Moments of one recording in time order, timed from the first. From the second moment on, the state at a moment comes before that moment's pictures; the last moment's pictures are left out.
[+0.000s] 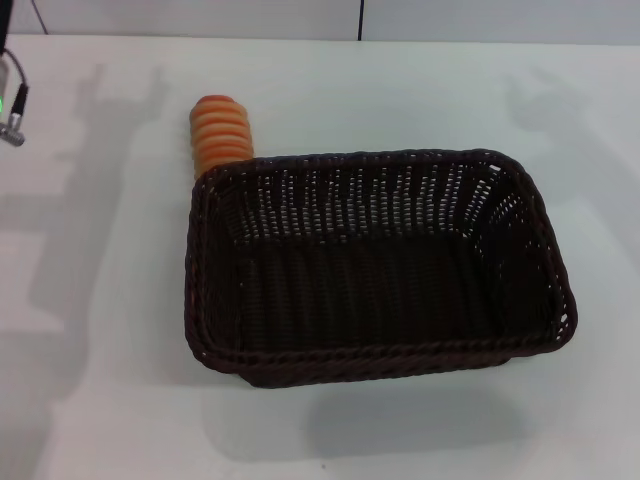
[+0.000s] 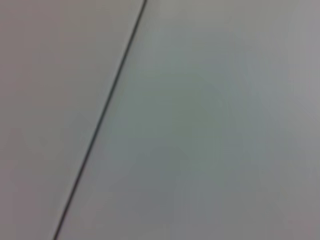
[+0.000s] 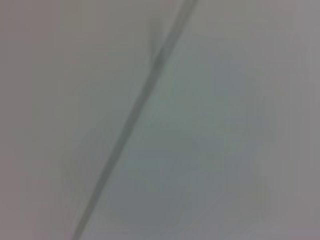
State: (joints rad) left arm -0.31 -2.06 -1.40 -0.78 2.69 0.90 -0.23; right arm 0.21 2.08 1.56 1.74 -2.75 0.53 -0.56
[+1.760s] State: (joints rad) left arm -0.86 -2.05 -1.68 -1.09 2.89 -1.10 -0.26; right arm 0.10 2.06 1.38 0.78 -2.65 -0.82 -0.42
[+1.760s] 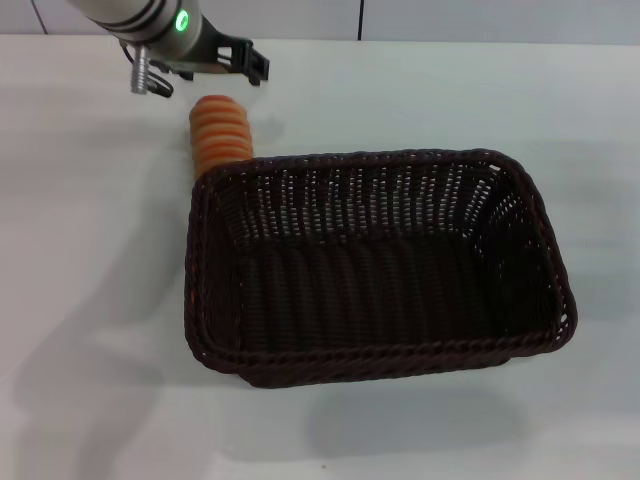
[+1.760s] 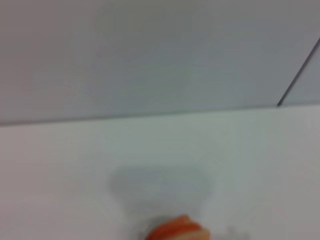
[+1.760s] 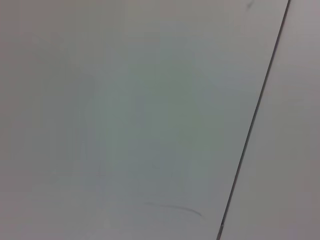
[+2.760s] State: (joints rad) left arm -0.99 -2.06 -1.67 -0.73 2.89 -1.03 -0.26; right arm 0.09 2.07 1.38 0.78 -2.65 -0.87 -0.42
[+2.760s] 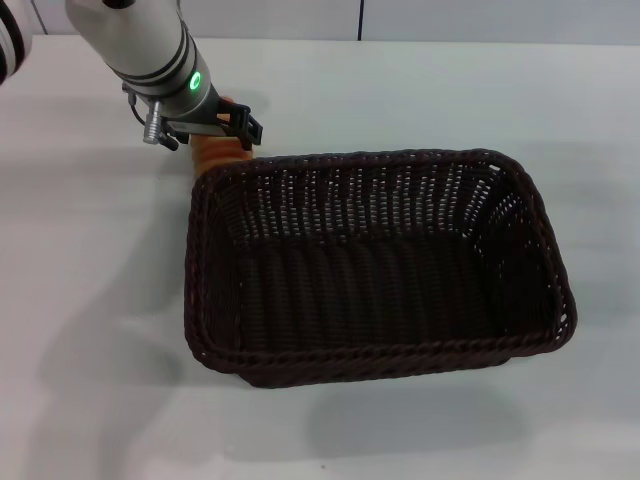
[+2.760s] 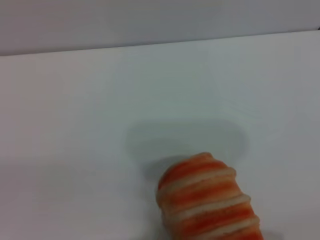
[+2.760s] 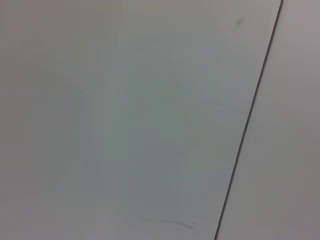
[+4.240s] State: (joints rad) left arm -1.00 -2.06 -1.67 -0.68 2.84 -1.00 -0.11; right arm 0.17 2.07 1.36 0.78 -2.65 -0.86 -0.42
